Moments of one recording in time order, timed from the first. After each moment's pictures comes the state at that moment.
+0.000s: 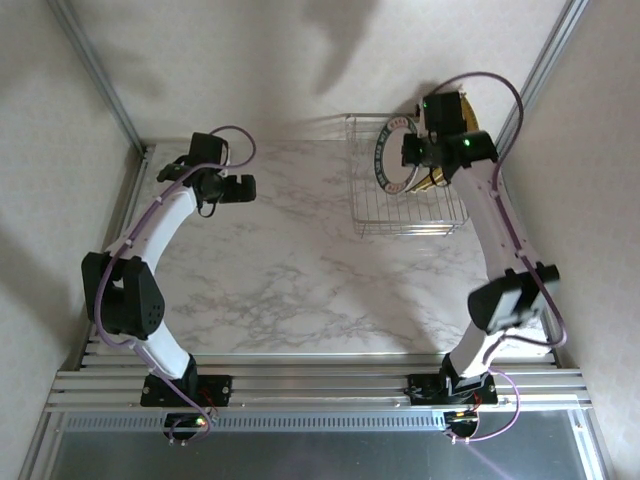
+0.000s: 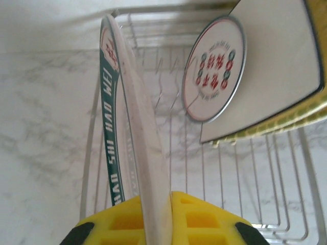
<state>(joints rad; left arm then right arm) -0.16 1.69 1.50 -0.76 -0.02 -0.23 0.28 1.66 1.87 -0.96 0.07 0.20</state>
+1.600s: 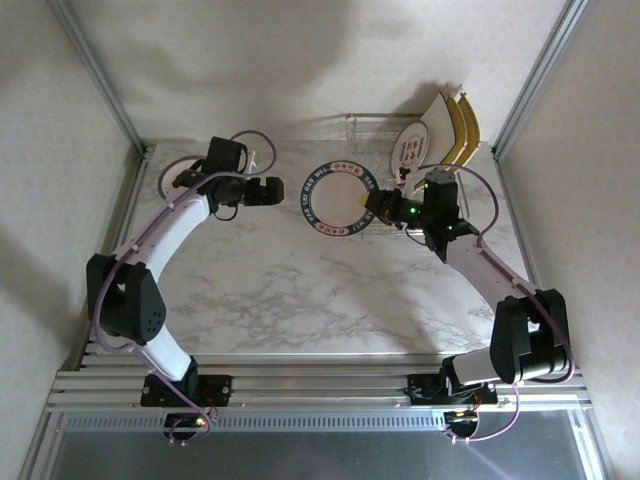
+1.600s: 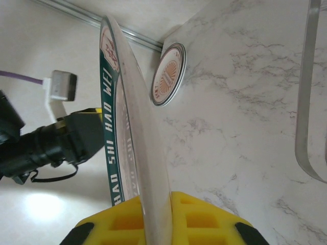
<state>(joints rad) -0.26 1.65 1.45 -0.64 0.21 -0.30 0.27 1.41 0.94 0.08 -0.77 0.84</state>
